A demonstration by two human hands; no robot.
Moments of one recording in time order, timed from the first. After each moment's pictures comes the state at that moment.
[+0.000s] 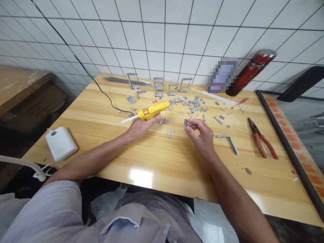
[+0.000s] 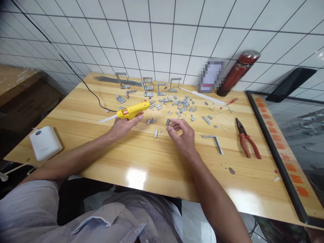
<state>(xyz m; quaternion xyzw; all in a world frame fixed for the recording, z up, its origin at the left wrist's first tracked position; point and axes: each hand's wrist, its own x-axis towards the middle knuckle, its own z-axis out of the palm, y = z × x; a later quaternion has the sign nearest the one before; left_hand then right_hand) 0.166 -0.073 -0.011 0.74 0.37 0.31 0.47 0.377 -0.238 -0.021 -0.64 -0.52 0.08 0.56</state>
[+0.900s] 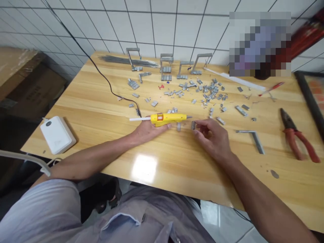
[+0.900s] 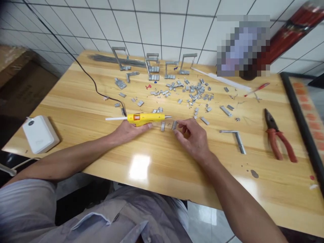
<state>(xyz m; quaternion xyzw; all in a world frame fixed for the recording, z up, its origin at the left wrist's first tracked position) 0.149 -0.095 -0.038 0.75 0.34 0.17 0.55 0.381 -0.250 -0.046 -0.65 -0.60 0.09 0.46</state>
